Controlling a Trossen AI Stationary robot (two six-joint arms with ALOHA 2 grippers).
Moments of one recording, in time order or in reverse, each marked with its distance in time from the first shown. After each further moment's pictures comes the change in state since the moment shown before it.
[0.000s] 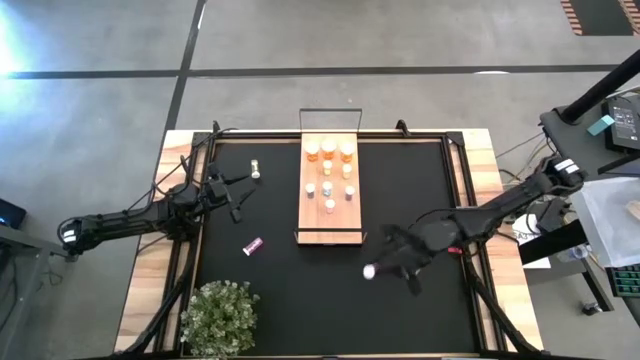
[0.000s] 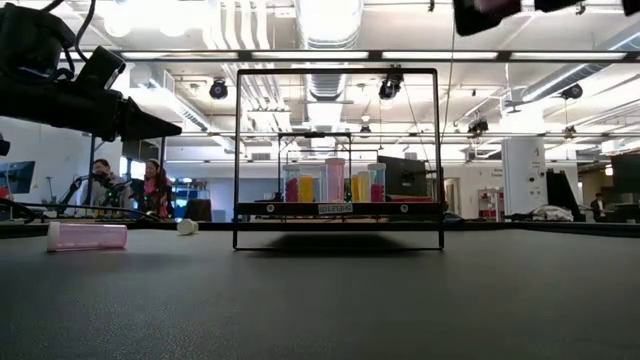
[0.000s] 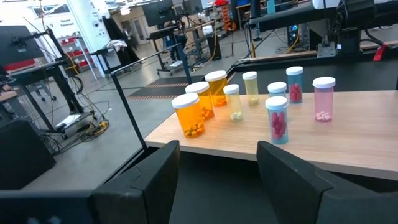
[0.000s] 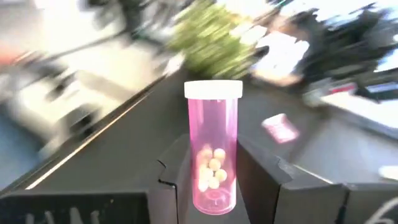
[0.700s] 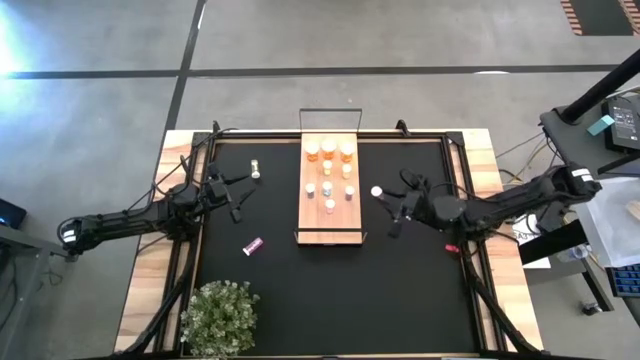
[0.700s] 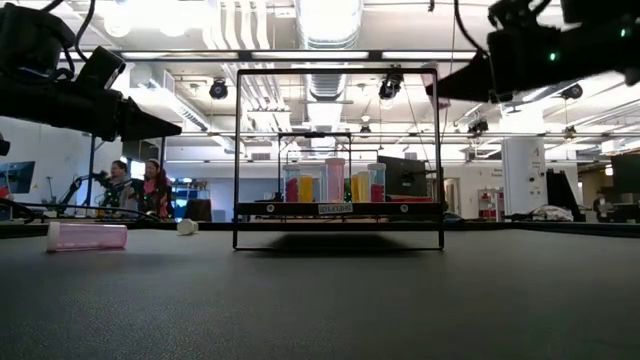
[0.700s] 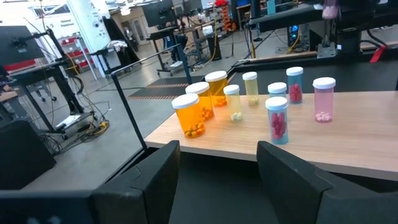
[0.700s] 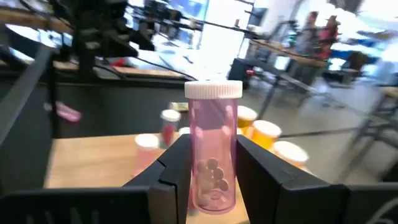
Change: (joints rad) left arm 0.000 -0.001 0.000 0.000 0.000 0.000; right arm -0.269 -0.137 -0.333 0.386 0.573 0.010
